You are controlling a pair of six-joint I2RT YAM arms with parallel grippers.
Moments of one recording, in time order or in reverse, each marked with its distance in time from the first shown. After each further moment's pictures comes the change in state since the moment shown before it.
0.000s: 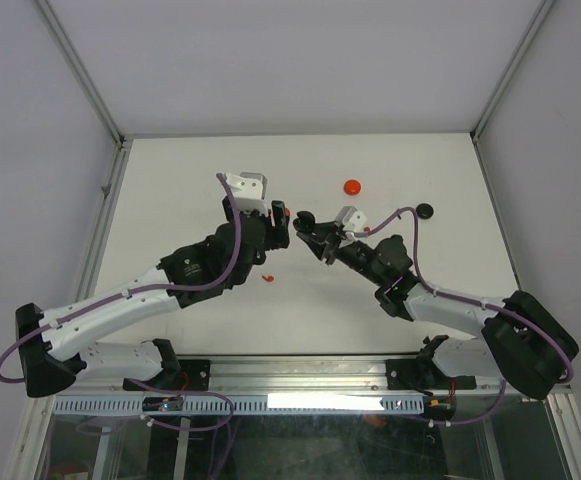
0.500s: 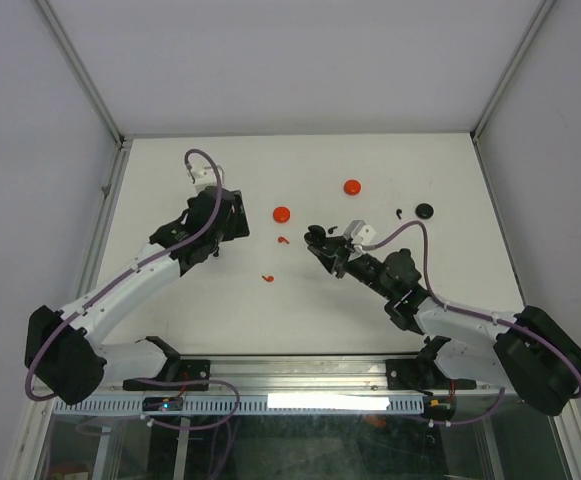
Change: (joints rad) left arm 0.454 0.041 -0.103 -0.189 0.304 -0.121; right arm 0.000 -0.112 -0.130 -0.042 0.035 0.002
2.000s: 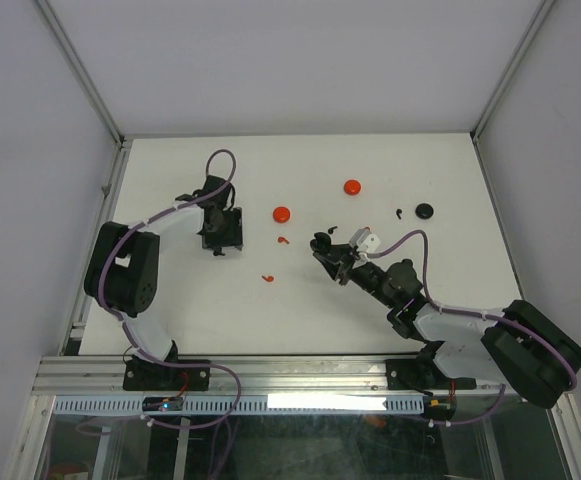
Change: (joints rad) left arm 0.308 0.571 0.129 -0.073 0.442 0.173; right arm 0.000 0.051 -0.116 0.156 0.049 0.034
